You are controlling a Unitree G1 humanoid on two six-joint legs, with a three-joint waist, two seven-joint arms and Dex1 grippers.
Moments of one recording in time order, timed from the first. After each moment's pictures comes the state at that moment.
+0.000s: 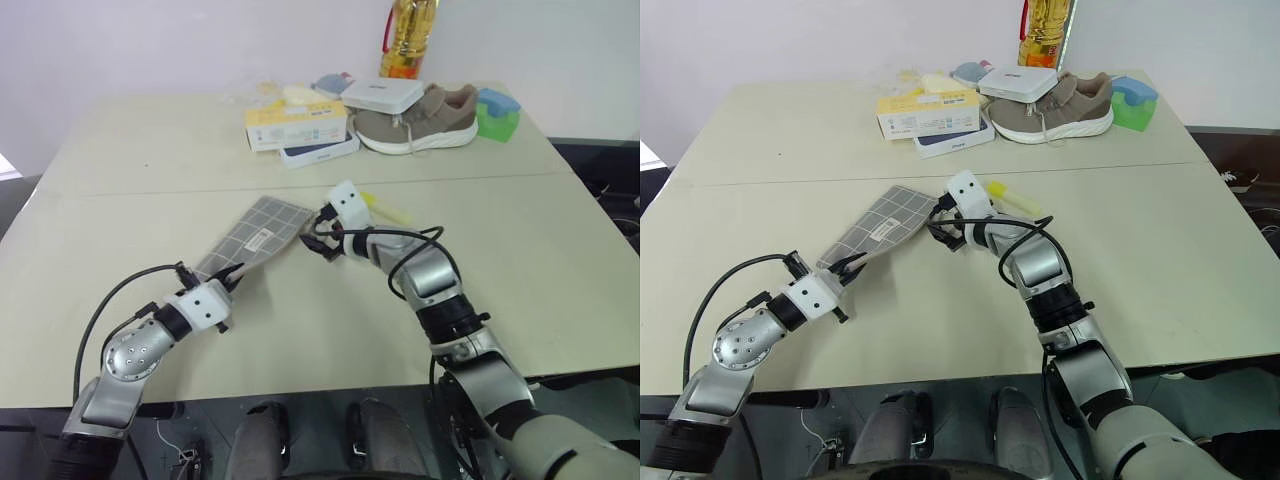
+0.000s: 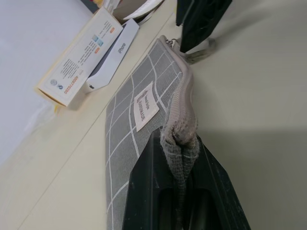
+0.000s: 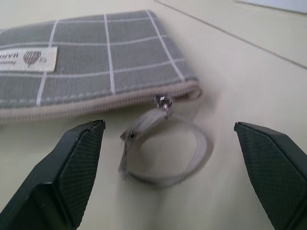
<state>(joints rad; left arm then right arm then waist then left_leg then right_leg) 0.05 0.58 0.02 -0.10 0.13 -0.34 -0.49 -0.75 -0.14 0.23 0.24 0.09 0.71 0.44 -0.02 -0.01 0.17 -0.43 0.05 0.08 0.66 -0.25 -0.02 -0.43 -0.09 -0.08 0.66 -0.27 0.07</state>
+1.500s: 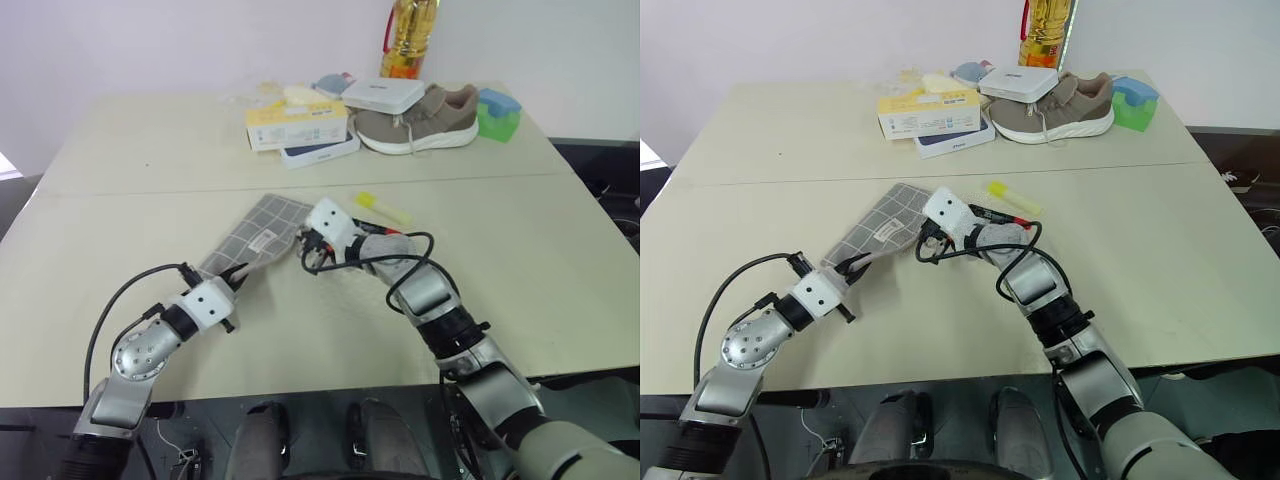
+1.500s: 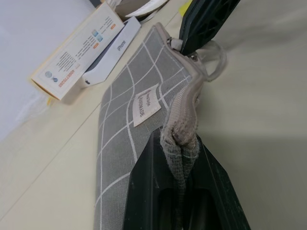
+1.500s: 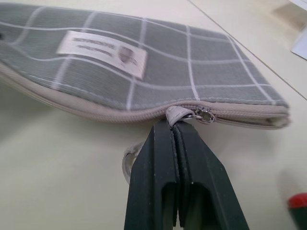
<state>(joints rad) 0.04 0.52 0.00 -0.11 0.10 -0.29 -0.49 -0.69 -0.20 0.38 0.15 -0.04 0.51 0.61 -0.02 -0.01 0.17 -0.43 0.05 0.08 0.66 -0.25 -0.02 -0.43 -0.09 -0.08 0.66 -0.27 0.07</state>
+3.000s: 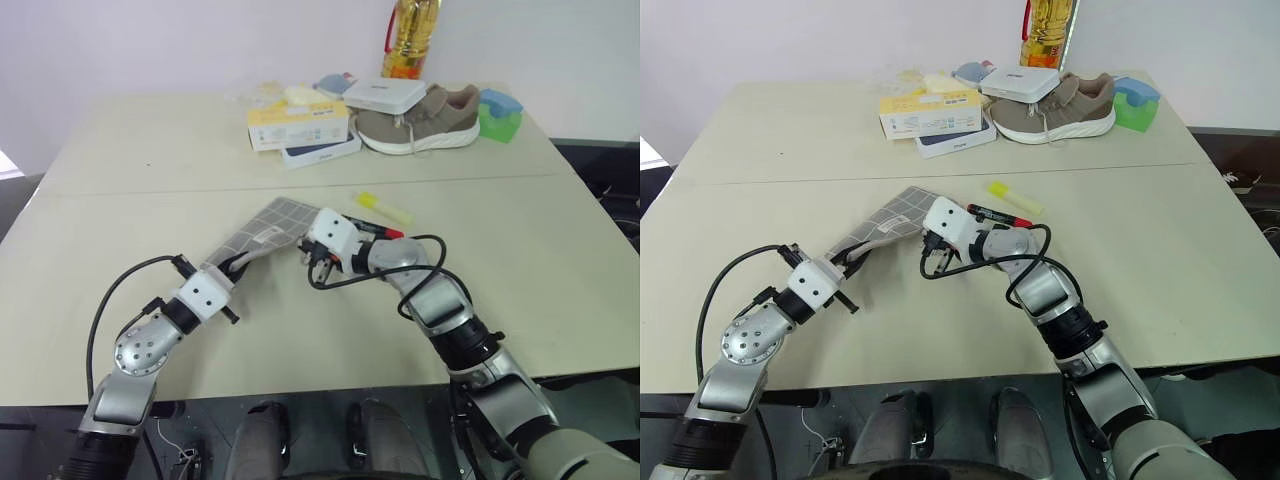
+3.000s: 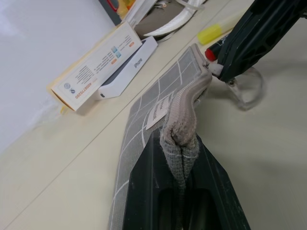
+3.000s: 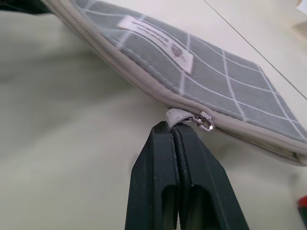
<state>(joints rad) 0.02 0.50 0.02 -0.15 0.04 -0.27 -0.48 -0.63 -0.26 0.39 0.00 -0.05 0.53 0.71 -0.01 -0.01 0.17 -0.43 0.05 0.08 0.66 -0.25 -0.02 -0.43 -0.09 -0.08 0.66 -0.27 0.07</state>
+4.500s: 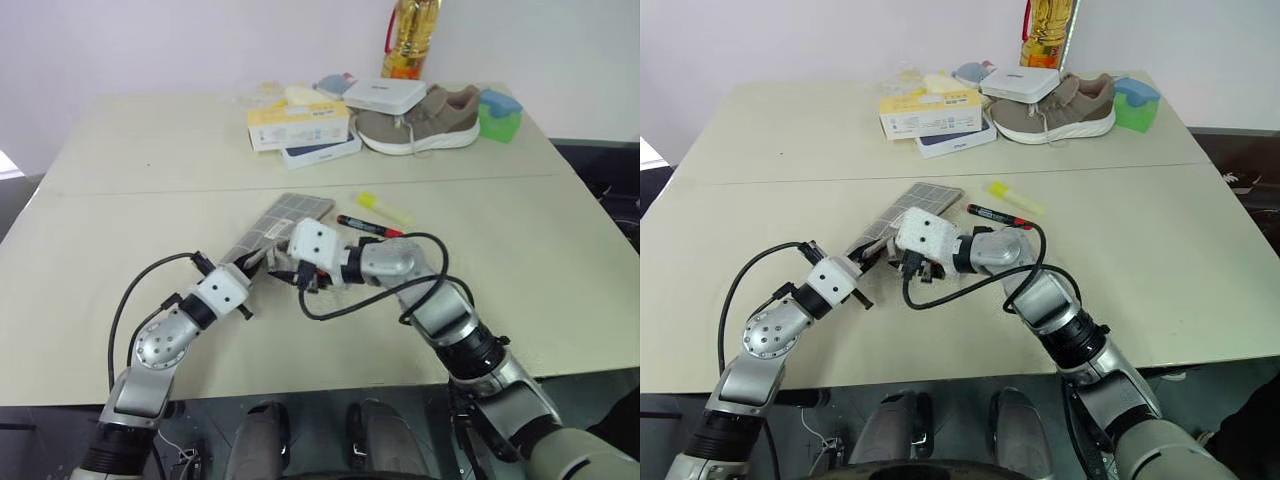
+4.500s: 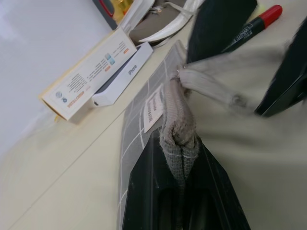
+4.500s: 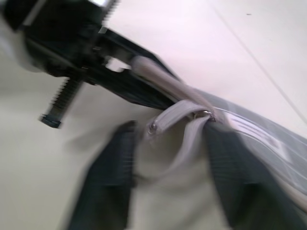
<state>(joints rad) -0.02 0.45 -0.02 -0.13 0.09 -0.24 -0.46 -0.63 -0.32 0.40 -0.18 0.01 0.57 0.81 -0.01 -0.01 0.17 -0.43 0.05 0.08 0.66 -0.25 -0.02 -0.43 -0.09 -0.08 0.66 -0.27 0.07</state>
